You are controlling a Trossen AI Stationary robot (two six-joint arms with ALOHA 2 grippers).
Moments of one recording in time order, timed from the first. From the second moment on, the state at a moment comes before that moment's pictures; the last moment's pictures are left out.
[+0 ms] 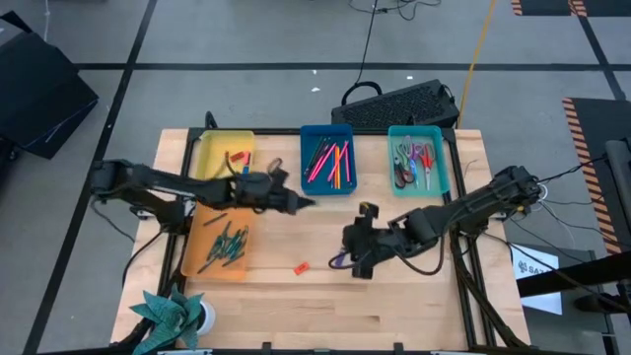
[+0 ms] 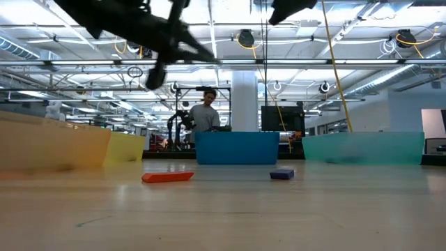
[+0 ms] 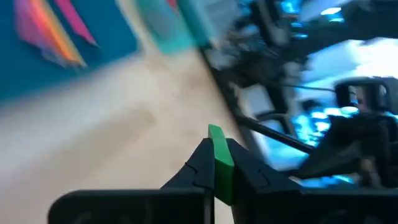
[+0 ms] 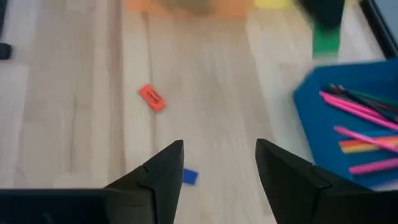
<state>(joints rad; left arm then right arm) 0.05 1.37 0.74 0.31 -0.01 -1.09 0.41 1.58 1.40 -0.80 0.42 0.37</state>
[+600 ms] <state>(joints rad) 0.32 1.03 0.56 -0.61 -0.82 -0.94 0.50 1.61 1.28 -0.80 0.35 0.51</state>
